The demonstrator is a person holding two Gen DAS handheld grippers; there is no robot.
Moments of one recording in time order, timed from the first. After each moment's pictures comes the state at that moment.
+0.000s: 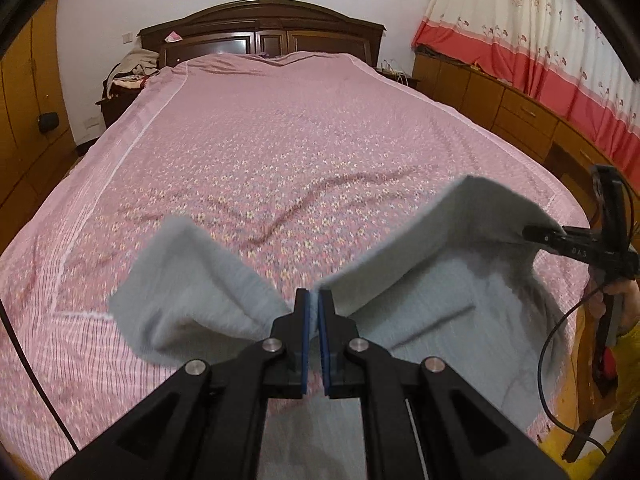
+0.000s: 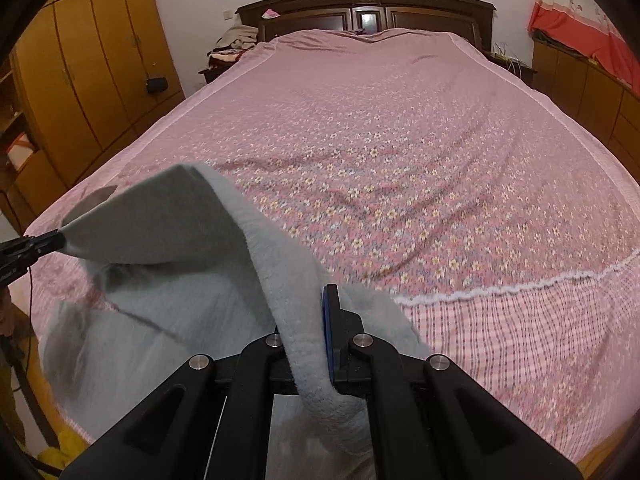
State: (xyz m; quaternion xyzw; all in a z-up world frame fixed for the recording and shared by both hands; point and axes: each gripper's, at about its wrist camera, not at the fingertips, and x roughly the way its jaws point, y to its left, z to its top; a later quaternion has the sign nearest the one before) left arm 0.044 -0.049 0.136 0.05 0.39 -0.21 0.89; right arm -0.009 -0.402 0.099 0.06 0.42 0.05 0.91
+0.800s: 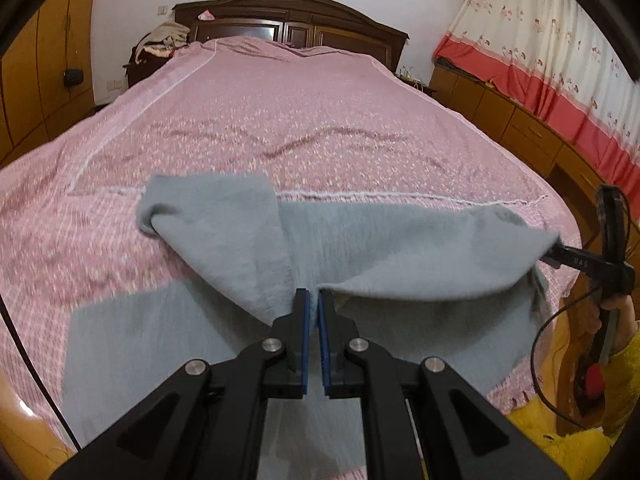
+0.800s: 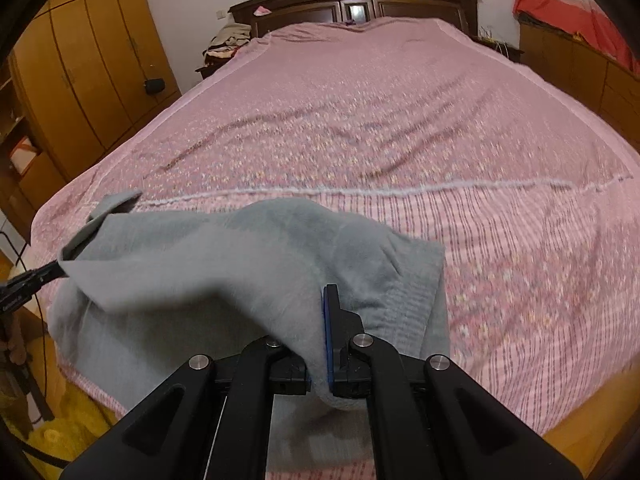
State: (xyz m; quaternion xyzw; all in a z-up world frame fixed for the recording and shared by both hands) left arm -0.063 -0.015 0.093 -0.02 0.41 -0.18 0.89; right arm -0.096 -0.404 0.068 0.09 0.43 0.05 0.90
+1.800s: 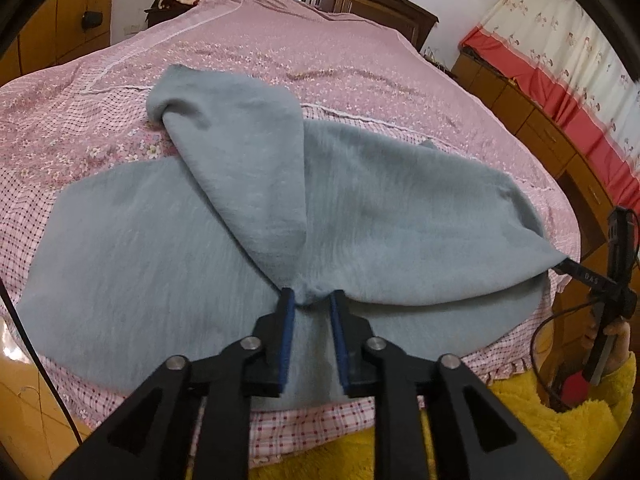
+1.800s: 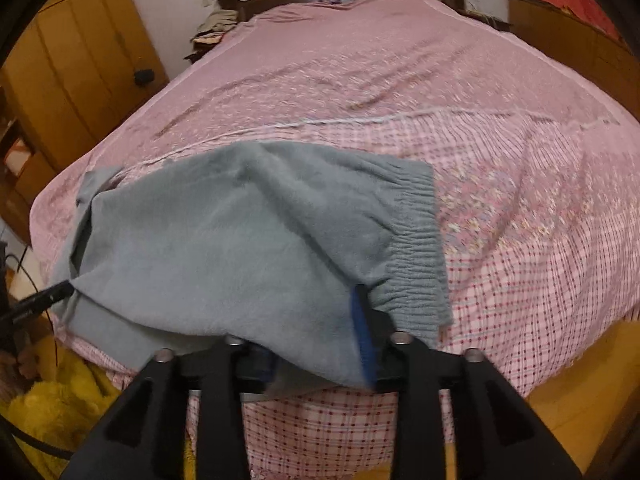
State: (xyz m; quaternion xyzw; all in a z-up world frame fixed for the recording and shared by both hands) left arm -0.105 -0.001 0.045 -0.07 0.47 -0.16 0.86; right arm -0.140 -0.401 0.045 0.09 0.45 0.04 0.89
